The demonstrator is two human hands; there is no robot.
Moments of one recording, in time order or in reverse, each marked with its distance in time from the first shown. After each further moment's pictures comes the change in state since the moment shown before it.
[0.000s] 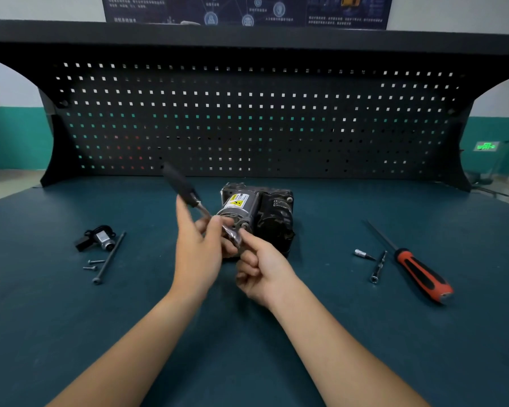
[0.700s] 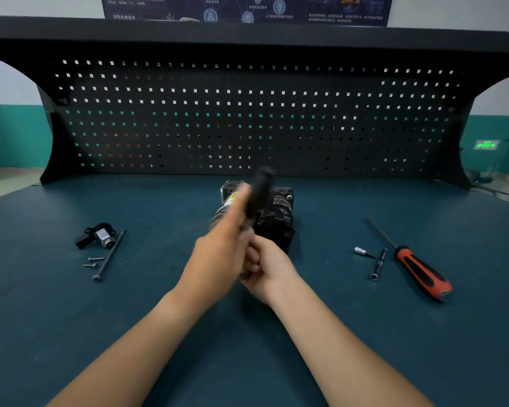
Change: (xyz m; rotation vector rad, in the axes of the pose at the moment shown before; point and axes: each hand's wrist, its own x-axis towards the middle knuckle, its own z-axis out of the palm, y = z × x) left_hand -0.011 0.001 0.003 0.527 -0.278 0.416; right_hand 0.004 0.001 -0.002 0.003 0.022 -0.033
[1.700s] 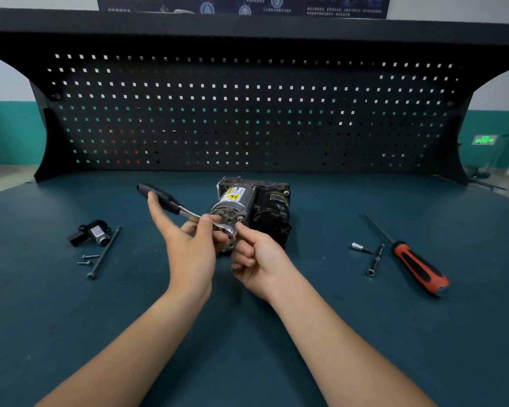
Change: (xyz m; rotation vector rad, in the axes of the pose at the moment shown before) left_hand 0.004 -0.008 0.008 -0.709 0.467 -0.530; right_hand -0.003 -0.005 -0.001 -0.043 -0.137 -0.004
